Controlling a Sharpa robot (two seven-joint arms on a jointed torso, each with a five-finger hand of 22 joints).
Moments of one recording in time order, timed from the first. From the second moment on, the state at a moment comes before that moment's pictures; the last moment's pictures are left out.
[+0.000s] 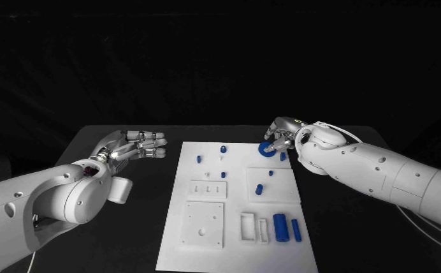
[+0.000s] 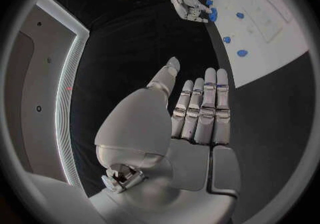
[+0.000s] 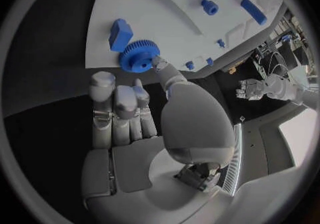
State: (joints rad) left arm 1.41 -0.86 -0.18 1.52 -0.05 -0.35 0.28; left_hand 1.36 -0.01 0.05 -0.17 0.14 1.01 0.16 0.06 0.07 1.05 0.15 0.06 0.06 1.19 0.11 0.13 0.07 0.07 0.94 0.09 0.40 0.14; right arm 1.18 -0.78 0.19 1.14 -1.57 -0.21 -0.24; right_hand 1.28 -0.18 0.20 -0.14 0.27 1.05 0.11 0.06 0.08 1.26 0.00 1.07 1.19 1.45 -0.07 1.06 1.10 0.08 1.46 -0.09 0.71 1.31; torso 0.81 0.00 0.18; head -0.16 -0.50
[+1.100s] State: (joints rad) left arm 1.41 -0.86 -0.18 1.51 -0.05 -0.34 0.28; left_hand 1.36 -0.01 0.05 -0.17 0.14 1.01 0.16 0.06 0.07 1.05 0.15 0.06 0.06 1.19 0.11 0.13 0.07 0.07 0.94 0.09 0.40 0.13; right arm 1.17 -0.78 0.19 1.14 -1.56 -0.19 -0.23; right_hand 1.28 -0.18 0.22 -0.14 0.32 1.05 0.10 0.06 0.08 1.27 0.00 1.07 1.19 1.45 -0.07 1.06 1.11 0.08 1.46 -0.09 0.73 1.31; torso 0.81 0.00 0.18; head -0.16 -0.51
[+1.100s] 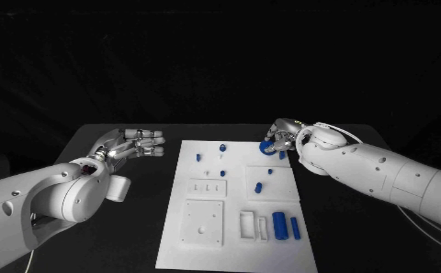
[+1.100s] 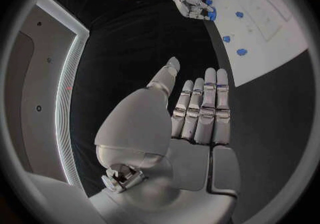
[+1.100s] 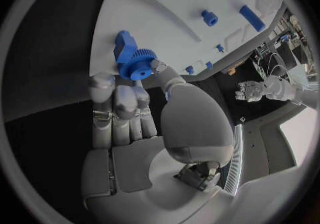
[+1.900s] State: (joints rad) left arm 1.41 -0.87 -0.18 1.51 -0.05 -0.34 0.28; left_hand 1.36 -0.01 0.05 -0.17 0.14 1.00 0.16 0.06 0.07 1.04 0.15 0.06 0.06 1.18 0.11 0.13 0.07 0.07 0.94 0.09 0.40 0.13; right arm 1.16 -0.80 0.19 1.14 -1.54 -0.19 -0.21; right_hand 1.27 -0.18 0.19 -0.16 0.38 1.03 0.11 0.06 0.08 1.26 0.00 1.06 1.17 1.45 -0.07 1.05 1.10 0.08 1.46 -0.09 0.73 1.31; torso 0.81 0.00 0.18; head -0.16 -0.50
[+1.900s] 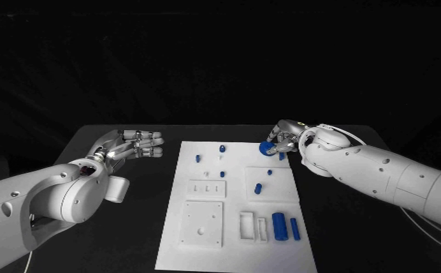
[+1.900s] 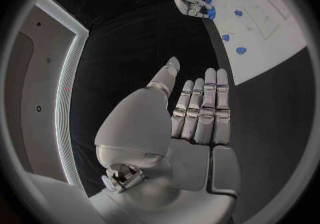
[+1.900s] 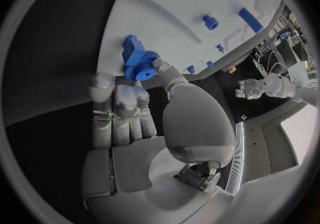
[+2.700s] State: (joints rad) left arm 1.41 -0.87 -0.18 1.51 -0.05 -0.34 0.28; left_hand 1.36 -0.01 0.05 -0.17 0.14 1.00 0.16 0.06 0.07 1.04 0.15 0.06 0.06 1.18 0.11 0.13 0.07 0.07 0.94 0.09 0.40 0.13; right arm 1.15 -0.79 0.20 1.13 -1.53 -0.21 -0.20; right_hand 1.25 -0.17 0.31 -0.19 0.32 1.09 0.10 0.06 0.07 1.27 0.00 1.06 1.18 1.45 -0.07 1.05 1.11 0.08 1.46 -0.09 0.75 1.31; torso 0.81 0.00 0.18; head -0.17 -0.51
